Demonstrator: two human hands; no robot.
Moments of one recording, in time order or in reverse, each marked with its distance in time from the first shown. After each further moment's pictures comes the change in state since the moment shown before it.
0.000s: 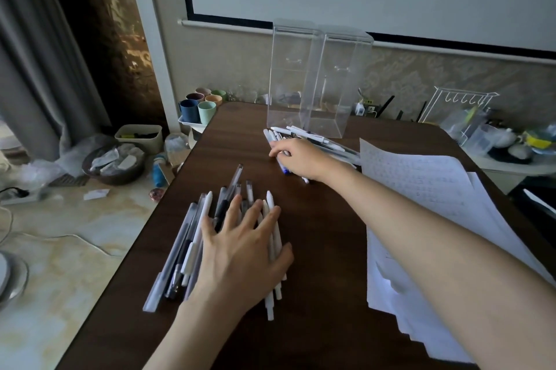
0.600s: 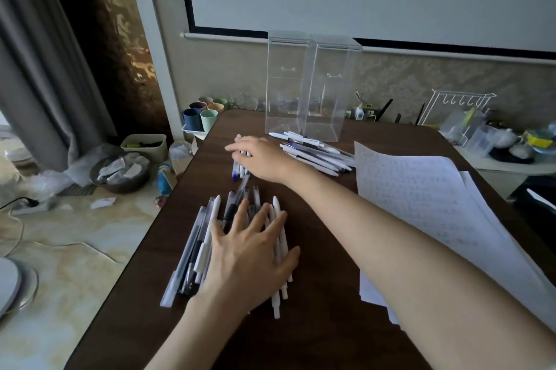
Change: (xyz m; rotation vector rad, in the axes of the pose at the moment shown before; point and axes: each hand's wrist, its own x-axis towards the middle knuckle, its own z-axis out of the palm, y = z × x) left_hand -0.003 0.009 0.001 0.009 0.015 0.041; right_hand 0.002 -0.070 0.013 0.020 0.054 -0.156
